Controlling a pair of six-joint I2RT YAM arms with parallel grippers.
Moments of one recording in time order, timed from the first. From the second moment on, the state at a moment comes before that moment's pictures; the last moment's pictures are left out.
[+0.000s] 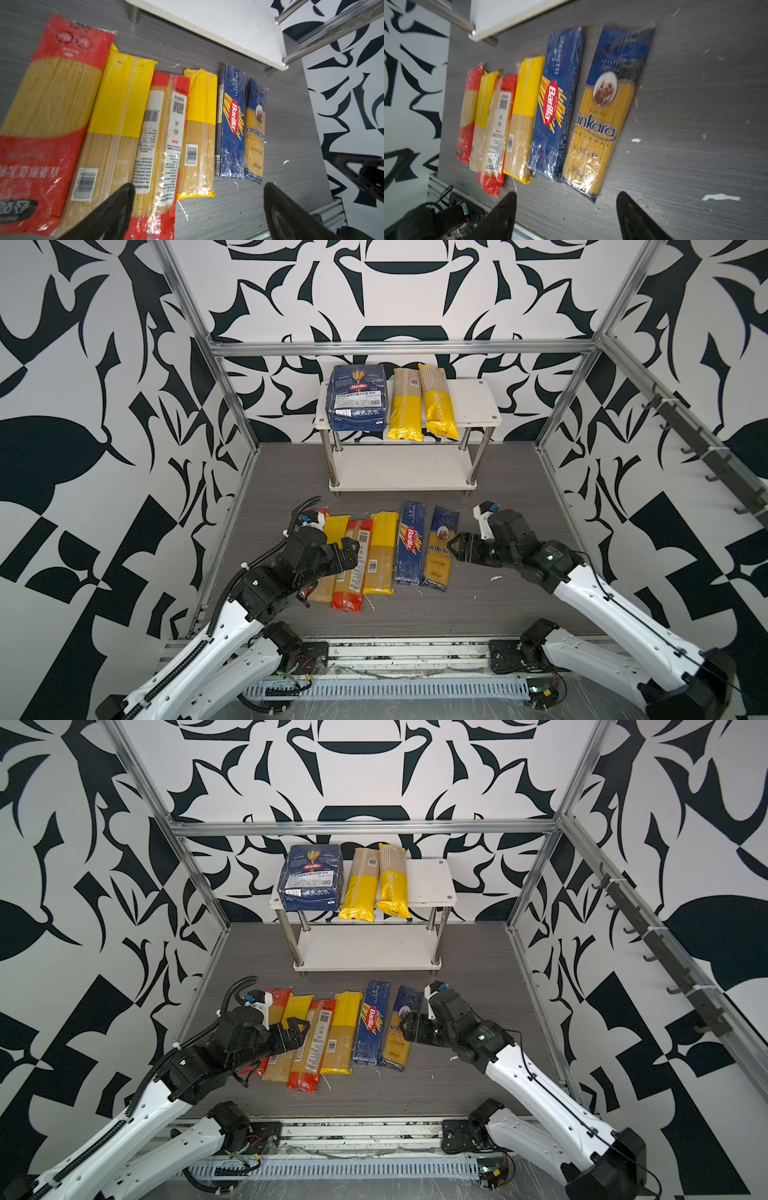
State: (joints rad) left arm -0.70 0.70 0.73 -0.74 -0.10 -0.79; right arm 0.64 0.94 0.77 -0.68 -0.11 0.73
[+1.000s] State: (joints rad) left arm -0.70 0.47 0.72 -0.89 -0.08 -0.81; right arm 0.94 1.63 1.01 -0.44 0.14 0.84
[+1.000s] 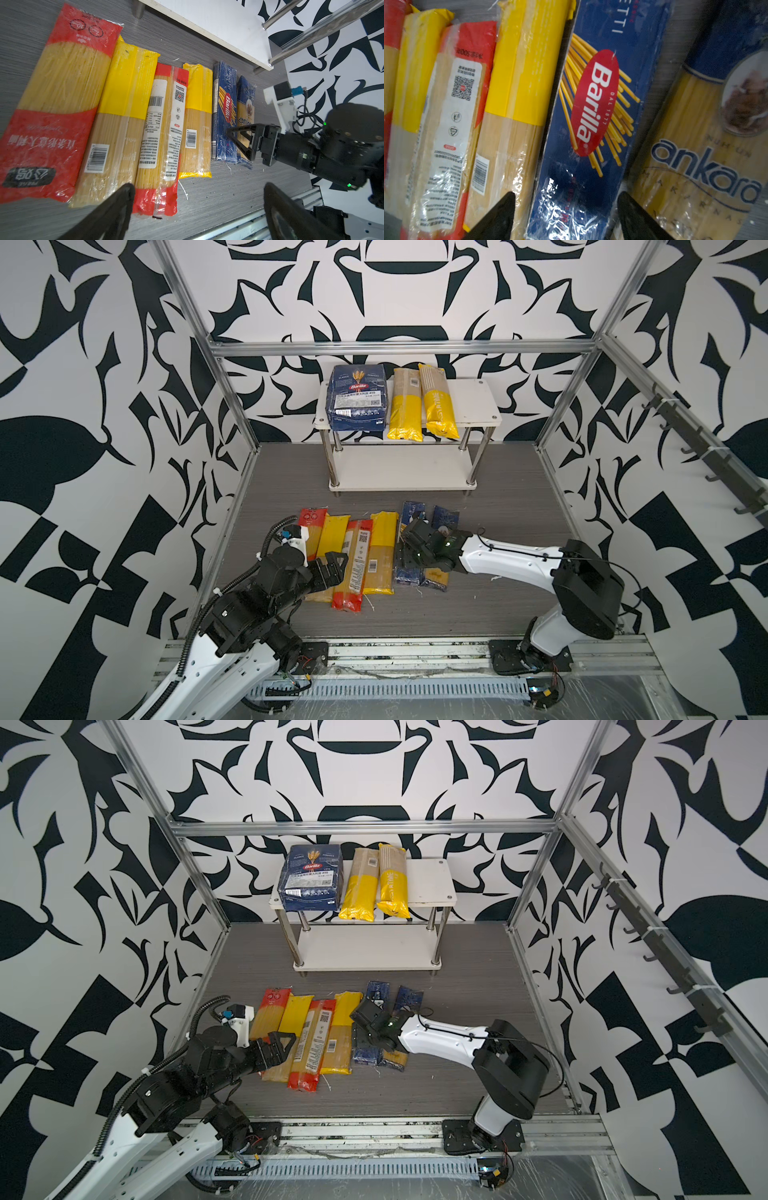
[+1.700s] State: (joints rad) left arm -0.70 0.41 0.72 -0.89 -0.06 -0.78; right arm 1.00 1.82 1.15 -0.59 0.32 0.92
